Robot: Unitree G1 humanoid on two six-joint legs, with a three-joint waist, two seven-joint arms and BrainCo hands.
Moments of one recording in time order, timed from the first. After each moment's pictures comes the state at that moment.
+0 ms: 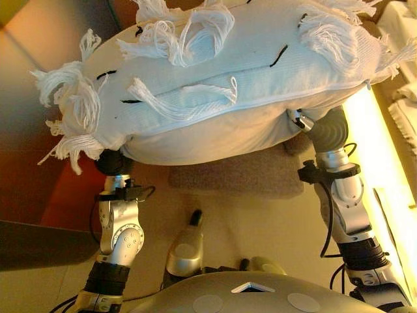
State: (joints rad) left arm 0.11 0.33 -0.12 -0.14 -0.99 -0.55 -0.18; right arm -0.06 -0.44 0.16 -0.25 0.39 -0.41 0.05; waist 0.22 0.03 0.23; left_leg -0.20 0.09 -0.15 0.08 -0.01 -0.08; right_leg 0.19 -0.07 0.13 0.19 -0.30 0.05
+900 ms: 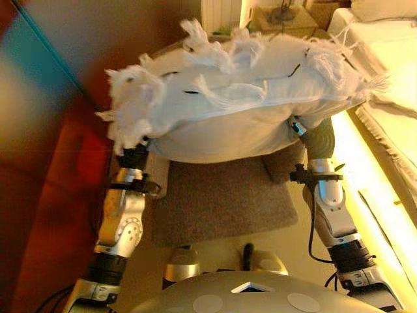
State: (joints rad) left arm 0.05 0.35 -0.19 -0.01 -0.72 -0.33 -0.05; right arm -0.03 -0.42 0.18 0.01 0.33 -0.33 -0.22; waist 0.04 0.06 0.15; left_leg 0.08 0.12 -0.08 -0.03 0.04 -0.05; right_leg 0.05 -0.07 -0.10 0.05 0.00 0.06
